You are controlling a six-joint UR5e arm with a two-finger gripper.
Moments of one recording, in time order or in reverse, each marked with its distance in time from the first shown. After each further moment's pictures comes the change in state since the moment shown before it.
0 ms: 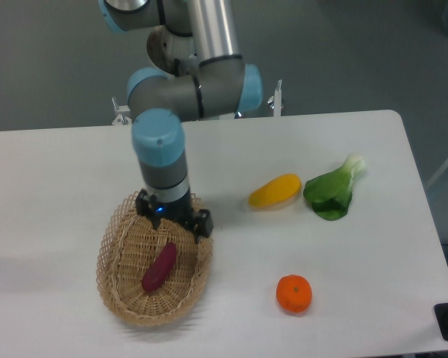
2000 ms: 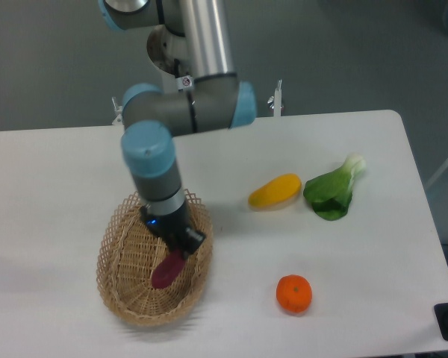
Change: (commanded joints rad) arm 0.153 0.101 0.074 0.034 0.023 0.313
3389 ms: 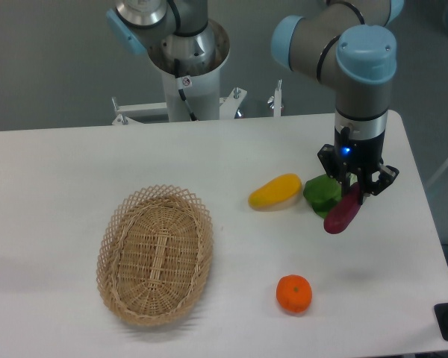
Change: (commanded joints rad) arm 0.390 0.009 0.141 -0.176 -0.075 0.461
